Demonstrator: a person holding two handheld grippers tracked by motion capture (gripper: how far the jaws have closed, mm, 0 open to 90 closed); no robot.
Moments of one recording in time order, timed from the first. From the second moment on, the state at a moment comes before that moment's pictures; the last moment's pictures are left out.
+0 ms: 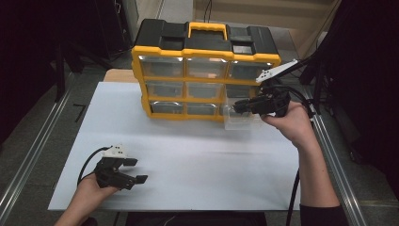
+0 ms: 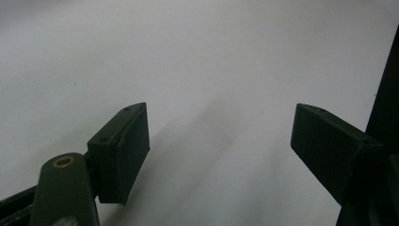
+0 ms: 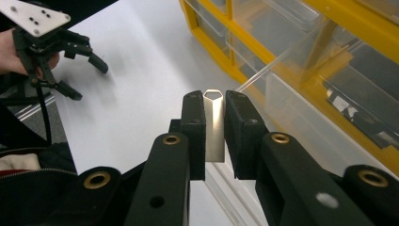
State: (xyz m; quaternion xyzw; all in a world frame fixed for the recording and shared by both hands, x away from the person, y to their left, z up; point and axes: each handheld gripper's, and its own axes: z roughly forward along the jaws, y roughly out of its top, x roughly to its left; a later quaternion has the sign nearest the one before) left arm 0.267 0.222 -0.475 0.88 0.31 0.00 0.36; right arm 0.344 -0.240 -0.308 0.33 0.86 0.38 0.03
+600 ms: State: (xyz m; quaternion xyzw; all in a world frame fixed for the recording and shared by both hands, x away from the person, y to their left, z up) left arm 0.267 0.223 -0.475 0.88 0.31 0.00 0.36; right arm 0.359 -0.239 -0.319 0.36 0.85 0.38 0.04
